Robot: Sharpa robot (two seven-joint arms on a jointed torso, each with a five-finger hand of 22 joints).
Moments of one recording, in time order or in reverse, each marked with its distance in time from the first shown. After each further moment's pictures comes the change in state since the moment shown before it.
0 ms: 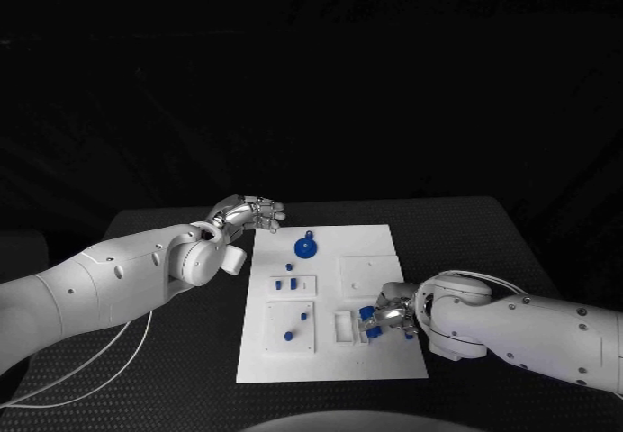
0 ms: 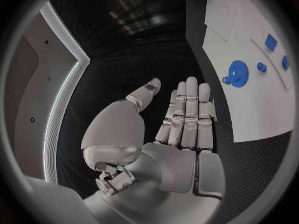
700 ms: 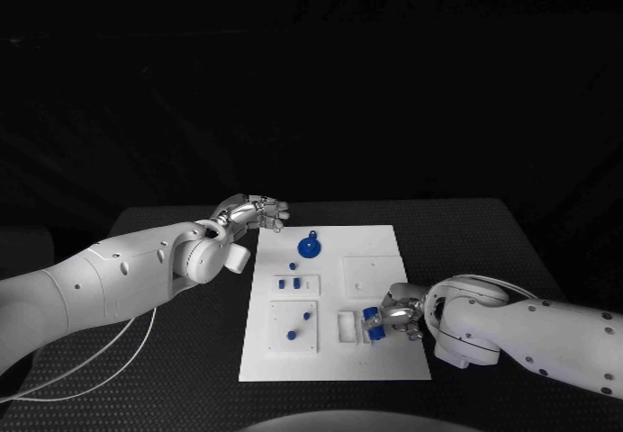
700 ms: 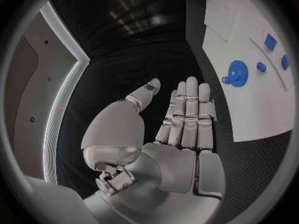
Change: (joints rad) left arm 0.000 -0.003 0.000 0.000 0.001 0.003 -0.003; left_hand -0.008 0.000 -0.002 0.002 0.000 -0.003 -0.003 0.000 0.001 0.000 0.000 0.000 0.000 0.000 0.000 0.000 0.003 0.004 0.000 0.000 0.000 0.002; right arm 0.015 -0.041 -0.003 0.064 0.101 -0.060 -0.004; right_hand -0.012 0.118 0.077 -0.072 -0.005 0.047 -0.015 -0.014 -0.003 0.003 -0.008 -0.009 0.003 0.017 -0.009 -0.027 0.036 0.002 -0.004 0.014 0.012 0.001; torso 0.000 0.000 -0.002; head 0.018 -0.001
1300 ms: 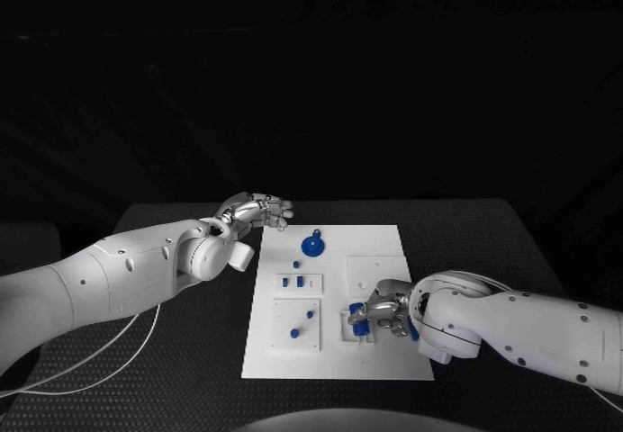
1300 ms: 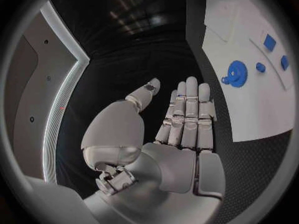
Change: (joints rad) left arm 0.000 -0.001 0.000 0.003 0.000 0.002 -0.003; left_hand 0.000 0.000 0.000 0.000 0.000 -0.003 0.003 0.000 0.000 0.000 0.000 0.000 -0.001 0.000 0.000 -0.004 0.001 0.003 0.000 0.000 0.000 0.001; right arm 0.010 0.090 0.000 -0.045 0.087 -0.013 -0.012; right_hand -0.038 -0.009 0.001 -0.007 0.000 0.009 0.000 -0.006 -0.003 0.004 -0.003 -0.008 0.000 0.007 0.000 -0.013 0.010 0.003 0.004 0.004 0.004 0.000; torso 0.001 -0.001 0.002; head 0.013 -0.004
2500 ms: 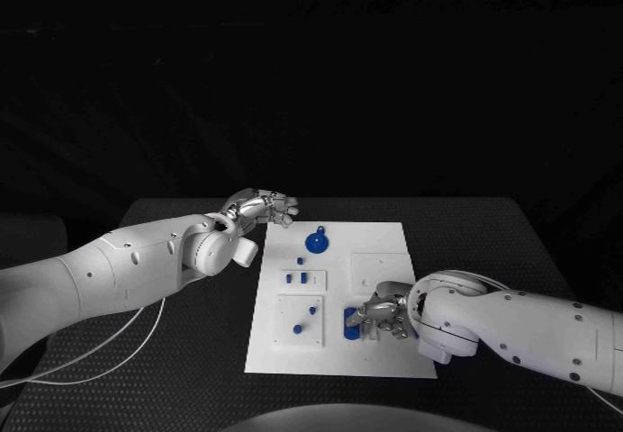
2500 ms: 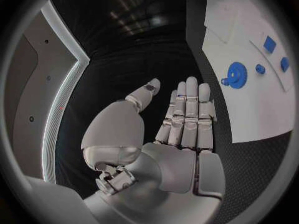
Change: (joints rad) left arm 0.000 -0.004 0.000 0.005 0.000 0.005 -0.003; left_hand 0.000 0.000 0.002 0.002 0.000 0.000 0.000 0.000 0.001 0.000 0.000 0.000 0.000 0.000 0.000 -0.004 0.003 -0.007 0.000 0.000 -0.004 0.002; right arm -0.004 0.029 -0.007 -0.026 0.006 0.044 -0.017; right_hand -0.063 -0.071 -0.052 -0.013 0.000 0.005 -0.002 -0.014 -0.005 0.003 0.003 -0.011 0.006 0.002 0.003 -0.019 0.018 0.004 -0.006 0.006 0.000 -0.001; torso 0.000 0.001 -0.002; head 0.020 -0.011
